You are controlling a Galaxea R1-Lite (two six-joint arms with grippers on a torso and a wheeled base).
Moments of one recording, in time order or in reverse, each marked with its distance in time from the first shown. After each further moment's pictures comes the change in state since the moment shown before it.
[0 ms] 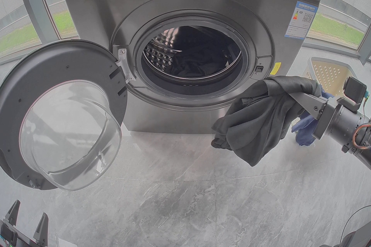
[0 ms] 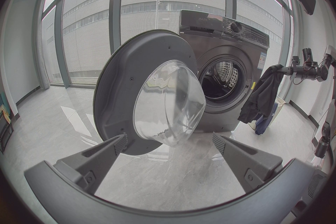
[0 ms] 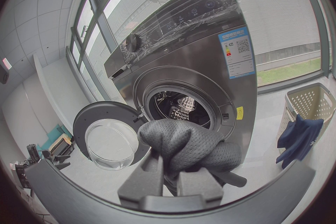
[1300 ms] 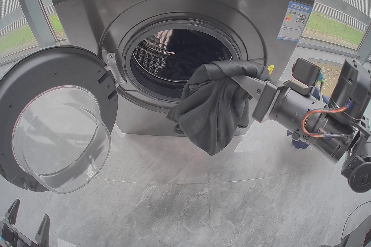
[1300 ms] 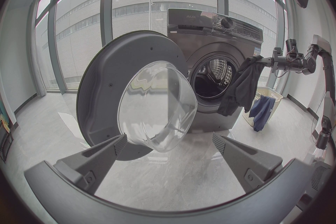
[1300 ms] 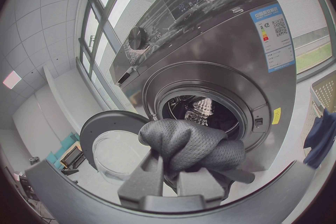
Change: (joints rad) left arm -0.002 0.000 0.000 -0.006 -0.025 0.054; right arm 0.150 0.300 -0.206 -0.166 -0.032 0.056
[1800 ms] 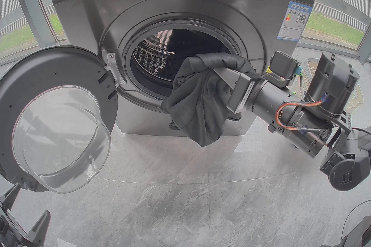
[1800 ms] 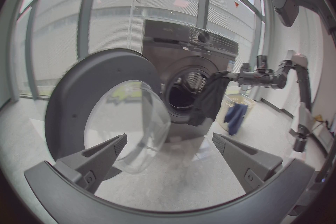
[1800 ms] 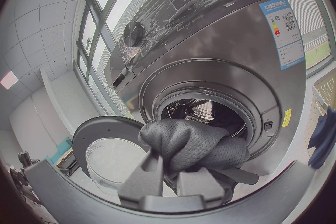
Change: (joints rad) left arm -0.084 0.183 -0.087 -0.149 -0.172 0.004; right arm 0.029 0.120 -0.108 -0.050 -0.060 -0.002
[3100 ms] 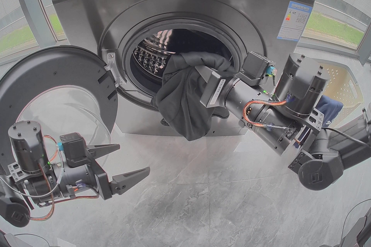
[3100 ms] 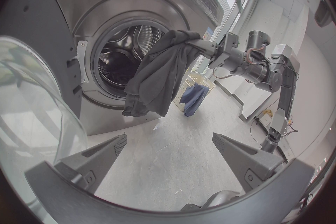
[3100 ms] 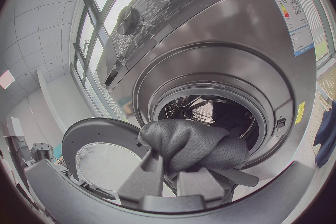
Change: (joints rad) left arm -0.374 1.210 -0.229 -0.684 -0.133 -0.052; right arm 0.019 0.155 -0.122 -0.072 -0.052 -0.005
